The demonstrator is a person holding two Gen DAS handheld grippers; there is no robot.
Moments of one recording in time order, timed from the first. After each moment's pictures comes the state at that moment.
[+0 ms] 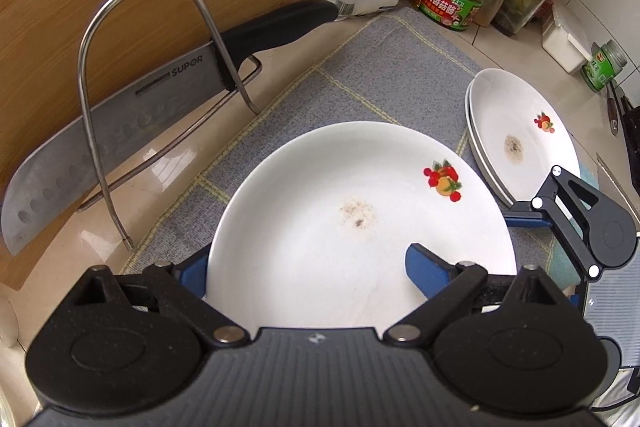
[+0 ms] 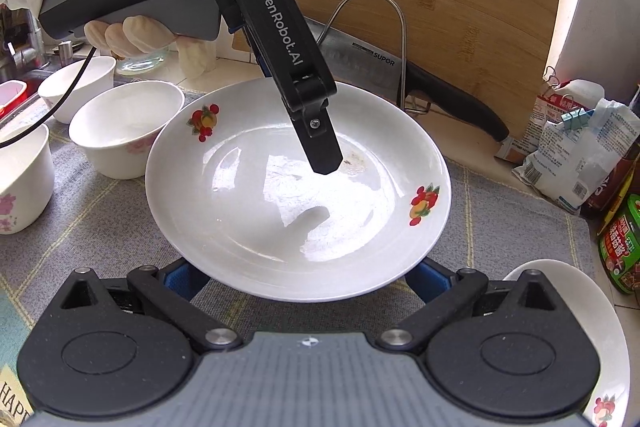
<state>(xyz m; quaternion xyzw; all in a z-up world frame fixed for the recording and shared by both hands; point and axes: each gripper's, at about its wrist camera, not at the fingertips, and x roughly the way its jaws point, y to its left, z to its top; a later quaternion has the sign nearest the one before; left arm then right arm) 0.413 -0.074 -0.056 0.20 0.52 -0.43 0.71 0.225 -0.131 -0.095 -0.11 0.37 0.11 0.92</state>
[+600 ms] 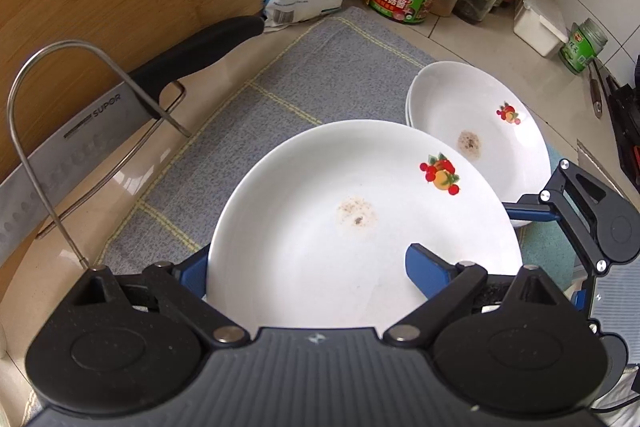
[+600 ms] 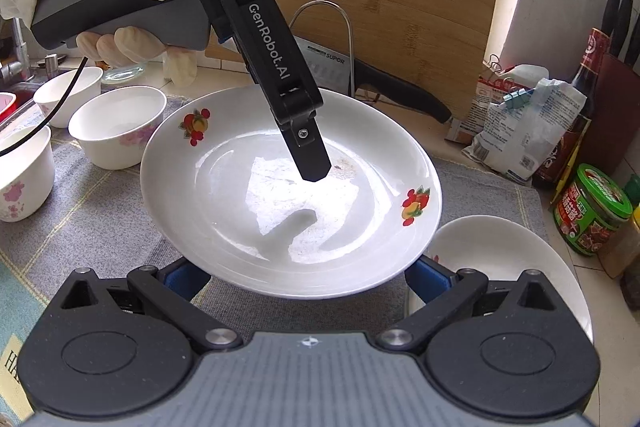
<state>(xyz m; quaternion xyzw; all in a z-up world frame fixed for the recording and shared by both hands) 0.374 -0.114 -0.043 0.23 0.50 -0.46 0.70 0.183 -0.164 -0.079 -0.10 0.36 0.07 0.93</state>
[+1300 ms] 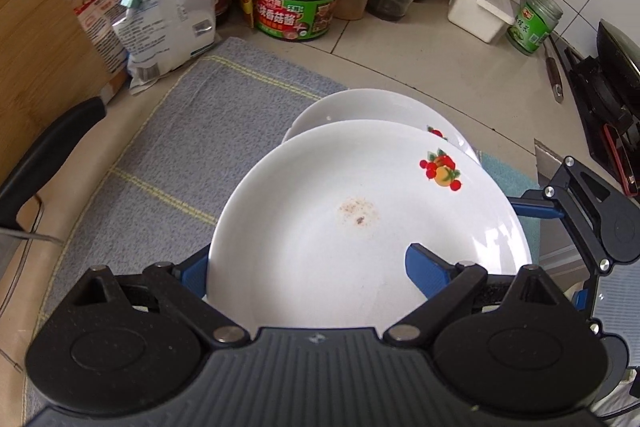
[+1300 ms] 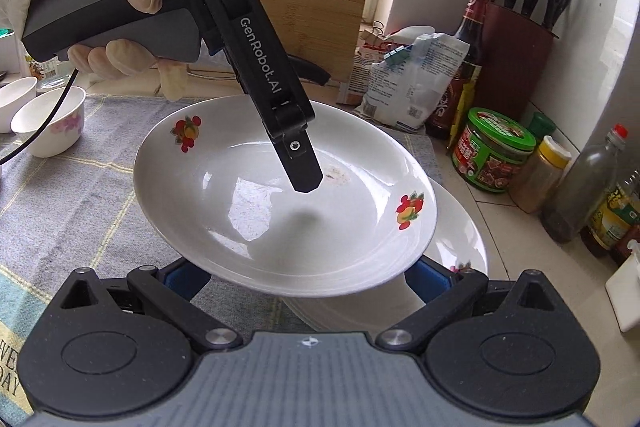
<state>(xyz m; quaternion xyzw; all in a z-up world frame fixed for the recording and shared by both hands) 0.334 -0.221 -0.044 0.26 0.48 -0.52 0.65 0.134 -0.234 -0.070 -0.08 0.36 -0.04 0.93</state>
